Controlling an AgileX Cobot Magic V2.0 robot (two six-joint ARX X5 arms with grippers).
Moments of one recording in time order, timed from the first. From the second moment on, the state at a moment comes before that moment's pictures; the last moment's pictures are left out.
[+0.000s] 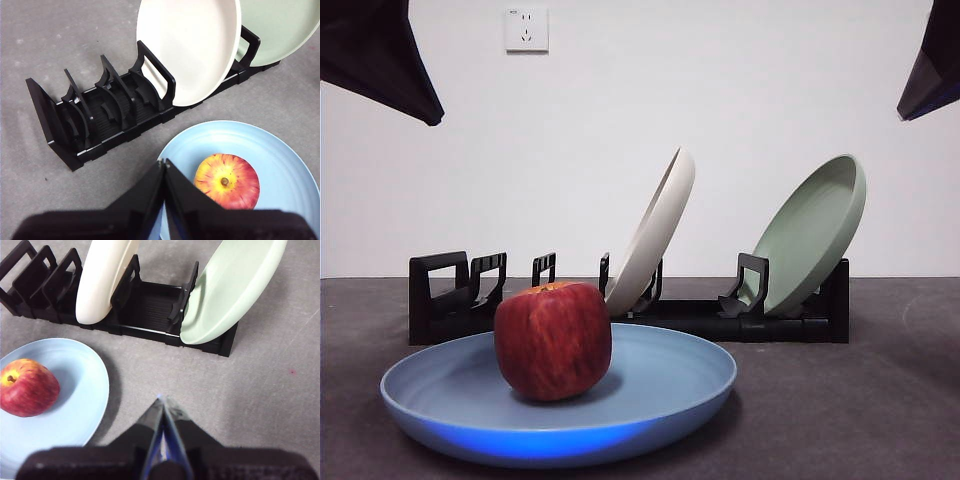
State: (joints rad) left arm -0.76 0.86 0.70 -0.43 -0.28 -0.15; right arm 0.71 0.75 0.70 -0.59 0.26 0.26
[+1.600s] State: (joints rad) left arm 0.08 0.00 0.02 -0.20 -0.05 -0.14; right arm 0.71 0.75 0.70 -0.59 0.26 0.26
